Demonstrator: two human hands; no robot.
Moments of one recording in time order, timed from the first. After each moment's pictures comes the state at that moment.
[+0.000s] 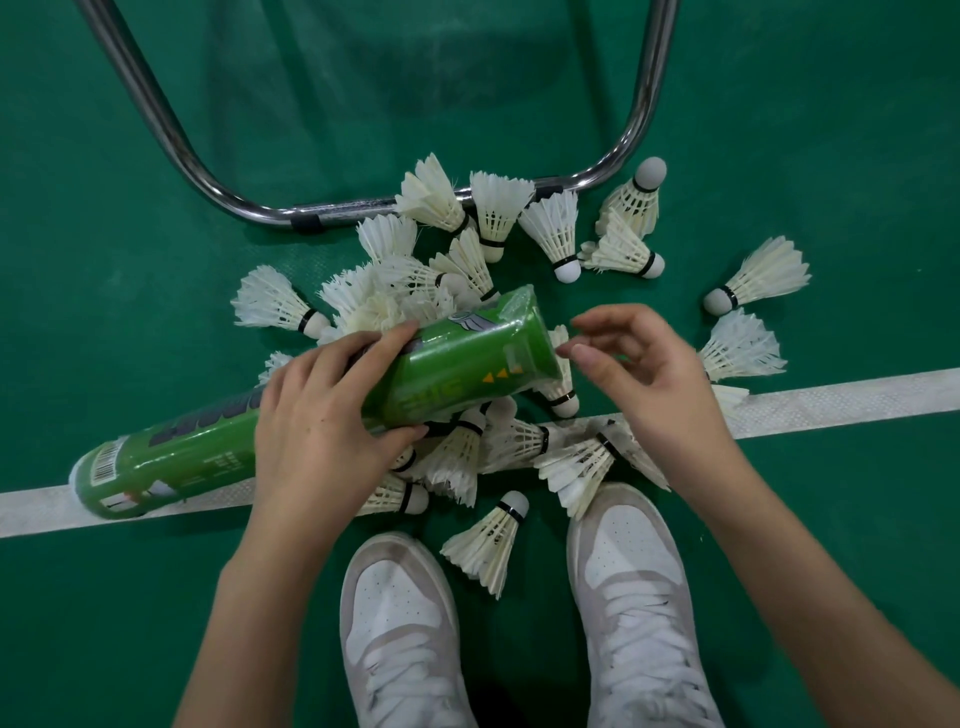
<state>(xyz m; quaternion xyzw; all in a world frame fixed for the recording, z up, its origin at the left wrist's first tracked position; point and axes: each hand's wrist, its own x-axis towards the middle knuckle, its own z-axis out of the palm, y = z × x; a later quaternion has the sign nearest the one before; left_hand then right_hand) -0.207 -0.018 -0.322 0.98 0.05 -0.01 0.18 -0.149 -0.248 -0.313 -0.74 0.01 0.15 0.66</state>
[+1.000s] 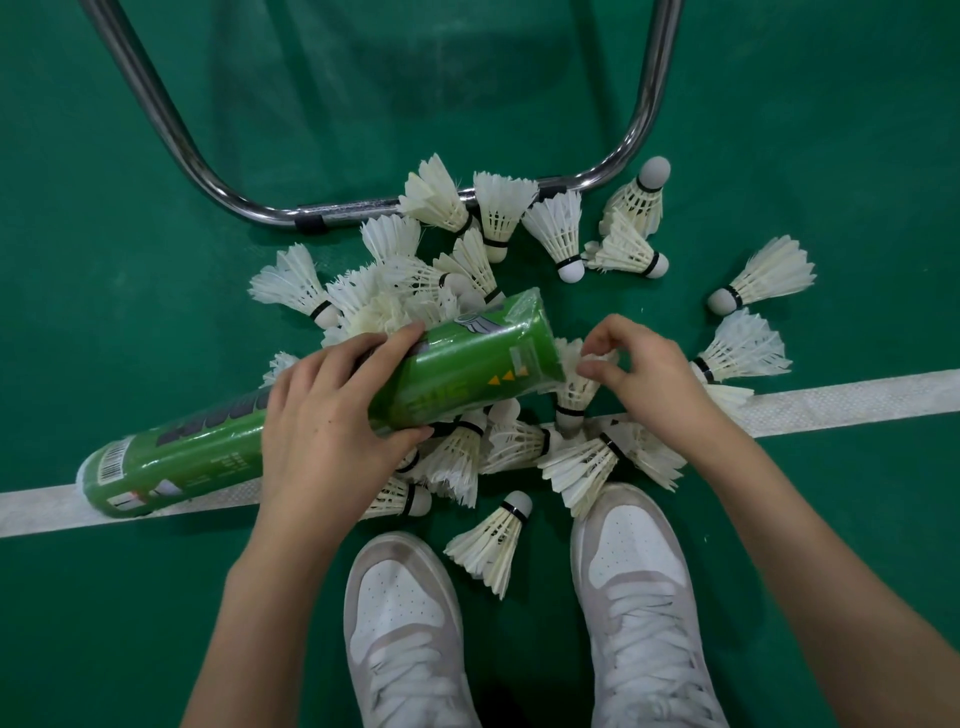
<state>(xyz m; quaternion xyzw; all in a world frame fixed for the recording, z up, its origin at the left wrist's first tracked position) -0.208 -0.020 -0.322 0.98 0.04 -0.01 0.18 -0.119 -0.264 -0.357 -0.90 -0.03 0.21 0.38</state>
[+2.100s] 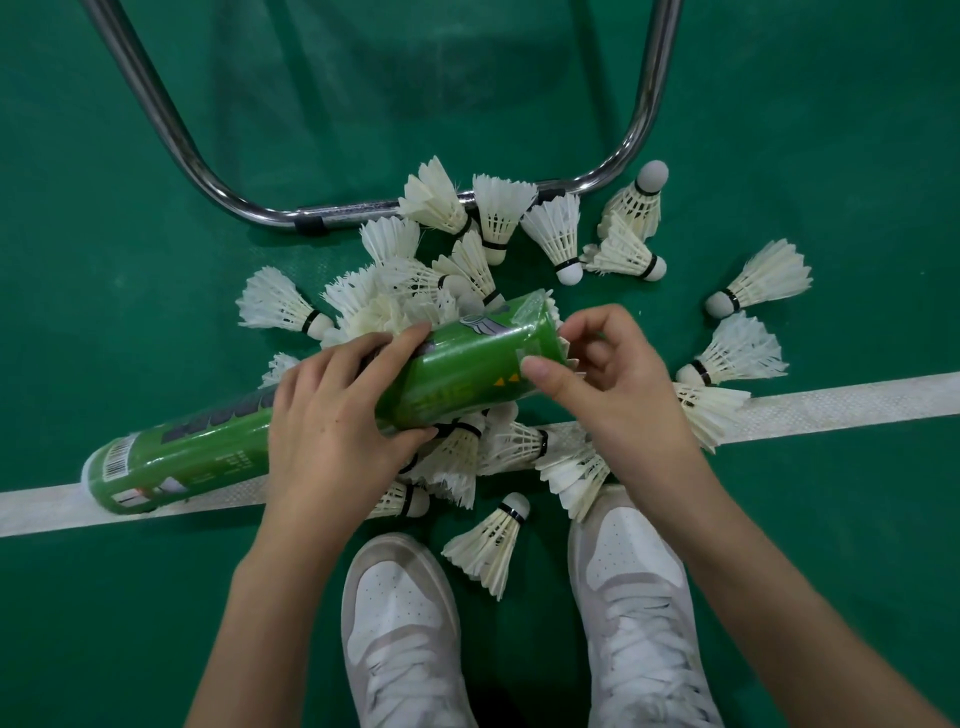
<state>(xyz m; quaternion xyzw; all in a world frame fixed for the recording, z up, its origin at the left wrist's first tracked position) -0.207 -0.023 -0.323 0.98 0.04 -0.01 0.18 -0.159 -0.220 -0.297 -0.71 0.05 0.17 0.68</state>
